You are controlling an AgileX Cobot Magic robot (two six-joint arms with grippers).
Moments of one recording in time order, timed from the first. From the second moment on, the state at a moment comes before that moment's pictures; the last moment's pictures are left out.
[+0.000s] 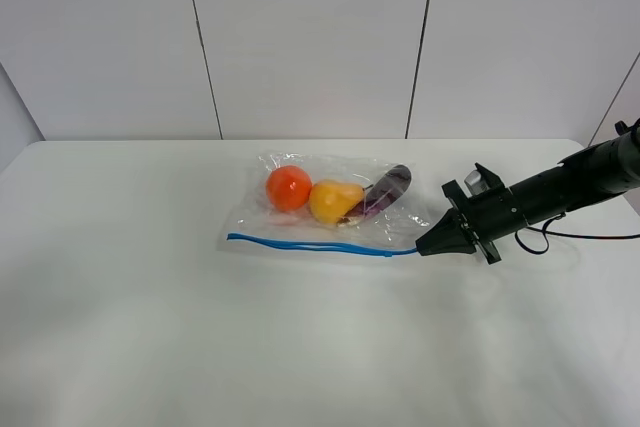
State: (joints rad) left arm 0.03 -0.01 -0.57 -0.09 1.17 0.07; right arm -0.14 2.20 -1.19 1.09 1.12 -0.90
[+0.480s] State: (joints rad) left arm 0.03 -0.01 -0.57 -0.09 1.17 0.07; right arm -0.14 2.20 -1.20 1.12 1.16 -0.91
